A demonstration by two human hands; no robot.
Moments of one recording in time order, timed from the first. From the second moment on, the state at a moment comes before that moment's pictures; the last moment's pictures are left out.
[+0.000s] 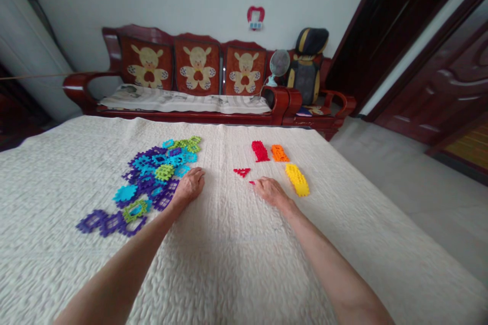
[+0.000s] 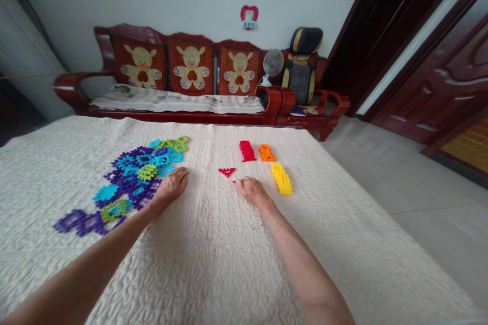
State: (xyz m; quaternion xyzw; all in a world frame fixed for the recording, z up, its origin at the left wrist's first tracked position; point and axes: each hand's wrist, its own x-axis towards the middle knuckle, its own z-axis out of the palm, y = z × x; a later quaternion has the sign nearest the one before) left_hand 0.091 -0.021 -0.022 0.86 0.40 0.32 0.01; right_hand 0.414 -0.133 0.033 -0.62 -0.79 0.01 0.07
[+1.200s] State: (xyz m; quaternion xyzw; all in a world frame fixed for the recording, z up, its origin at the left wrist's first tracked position) left_hand 0.089 -0.017 -0.028 0.86 0.40 0.33 0.00; right_hand 0.369 -0.119 0.031 -0.78 -0.60 0.09 0.12
